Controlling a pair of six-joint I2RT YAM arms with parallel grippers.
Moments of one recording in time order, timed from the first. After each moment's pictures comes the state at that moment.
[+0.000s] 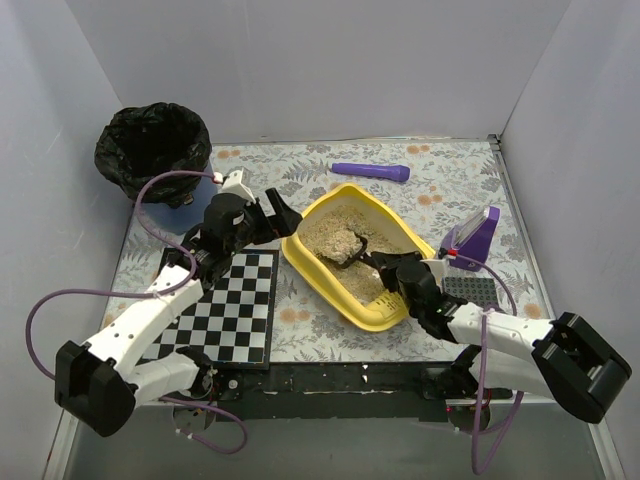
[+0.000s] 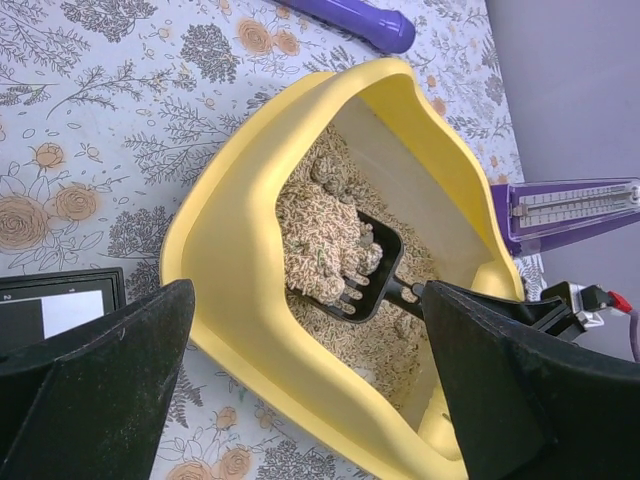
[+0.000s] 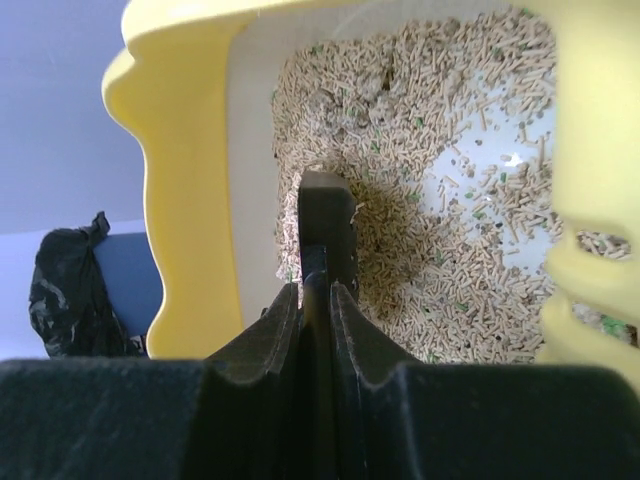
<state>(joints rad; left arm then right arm) -0.51 1.11 0.88 -0.17 -0.01 -0.66 0.80 1.14 0.30 0.41 0.51 1.57</state>
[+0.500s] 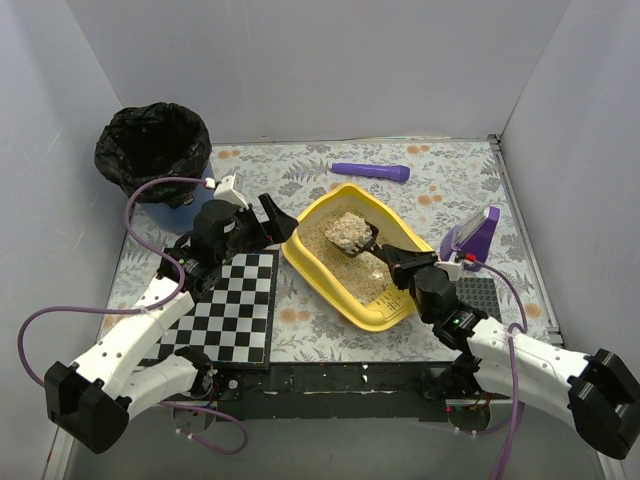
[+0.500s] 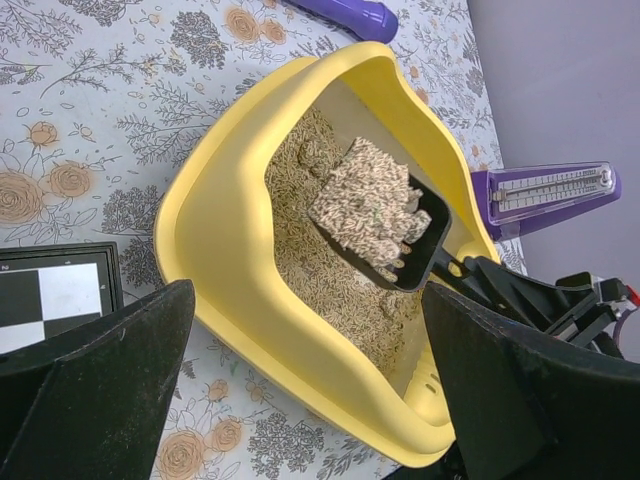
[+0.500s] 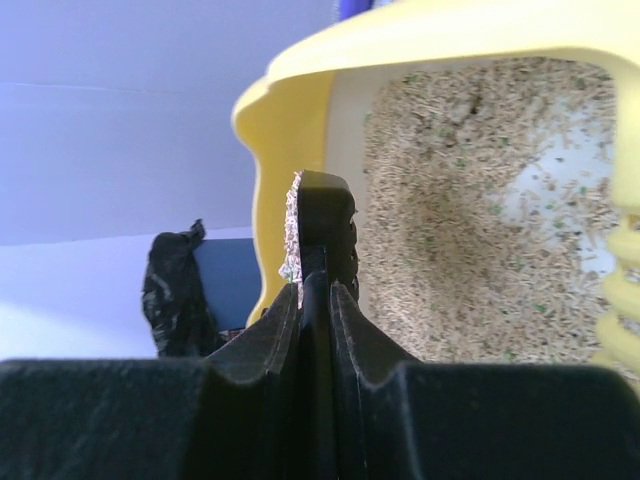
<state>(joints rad) -0.51 1.00 0.87 -0.24 0.02 -0.68 0.80 0.89 0.24 0.35 0.57 1.60</state>
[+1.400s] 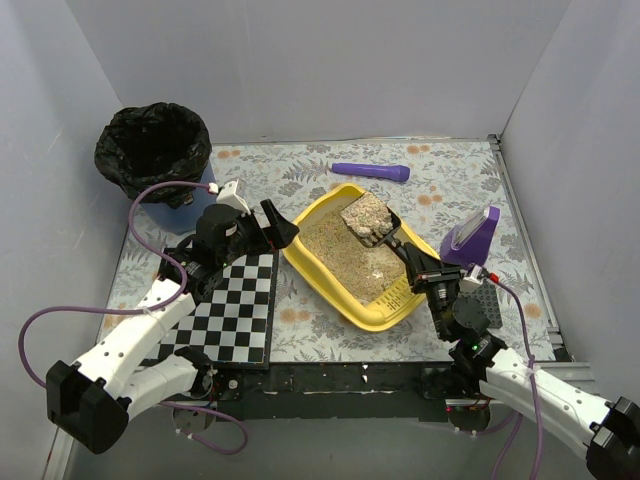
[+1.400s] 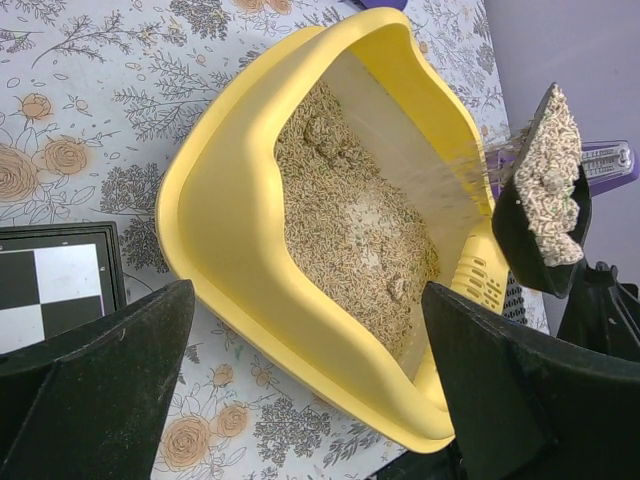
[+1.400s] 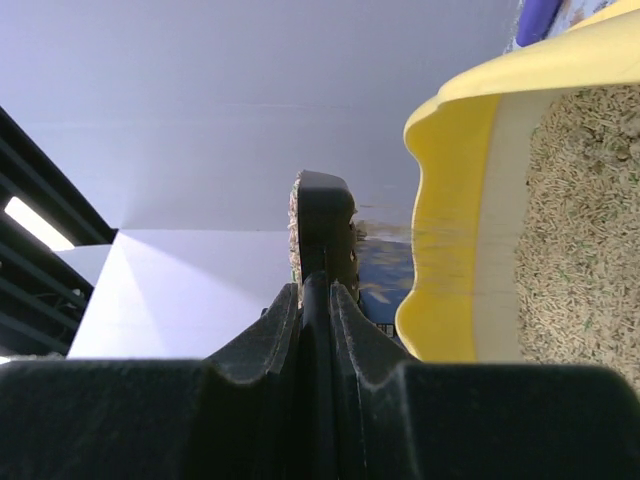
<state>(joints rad) -0.51 0.99 0.83 -0.23 0.04 -0.68 0.80 0.49 0.03 0.58 0.60 1.59</state>
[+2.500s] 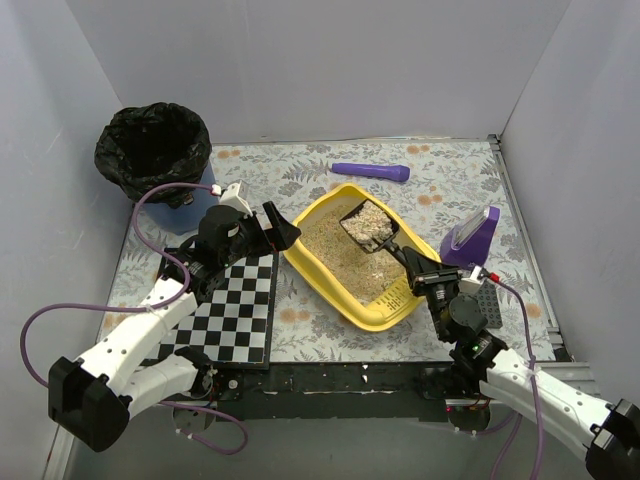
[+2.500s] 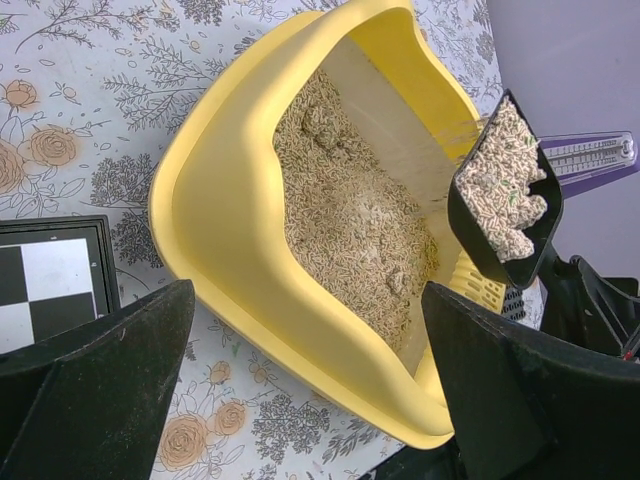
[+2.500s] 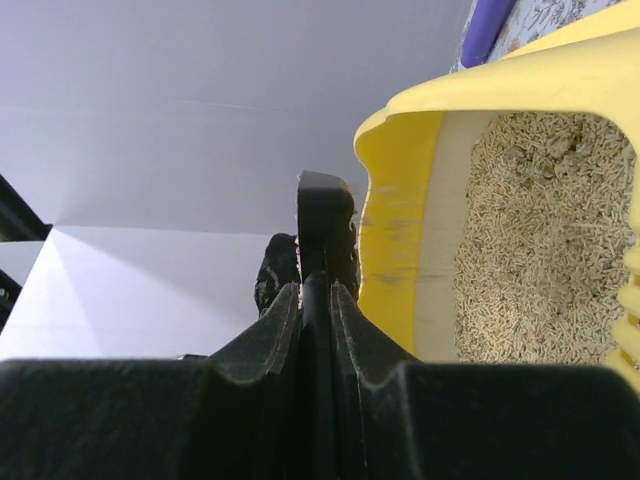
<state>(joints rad) -0.51 1.00 0.81 -0.21 0.06 -0.69 0.80 0.46 0.03 0.49 0.62 1.54</state>
